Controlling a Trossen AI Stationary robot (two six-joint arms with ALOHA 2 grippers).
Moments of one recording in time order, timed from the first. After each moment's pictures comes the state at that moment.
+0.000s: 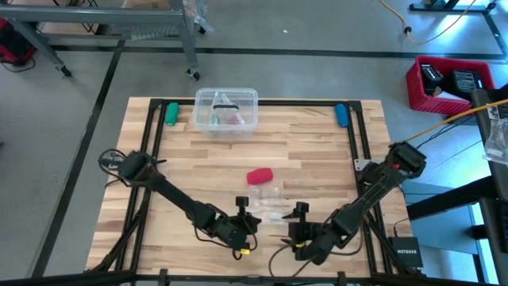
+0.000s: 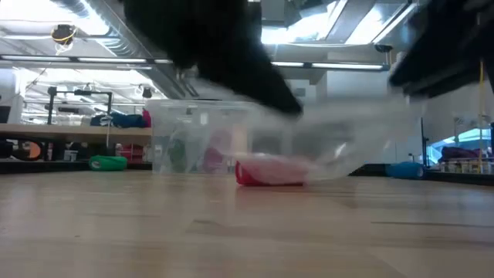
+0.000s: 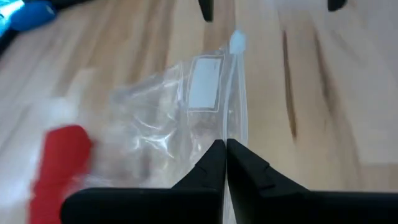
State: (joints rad) left arm -0.55 1.98 1.29 -0.08 -0.66 -0.21; right arm 0.79 1.71 1.05 -0.32 0.62 0.61
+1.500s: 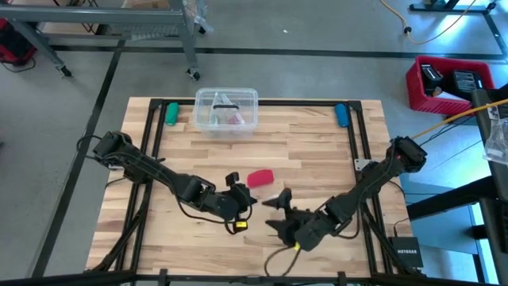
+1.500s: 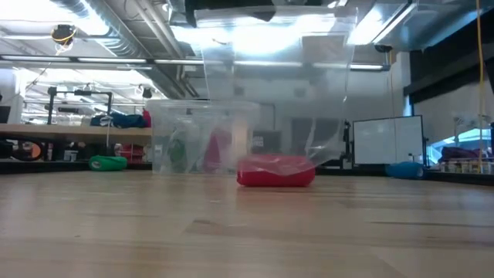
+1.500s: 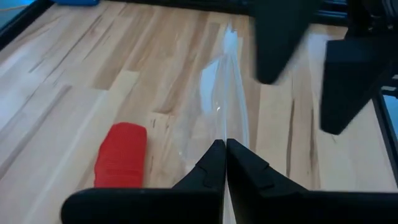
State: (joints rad) left arm -0.43 1.68 1.29 -0.30 -0.53 -0.42; right arm 0.65 1.67 1.18 -0.19 0.76 -0.31
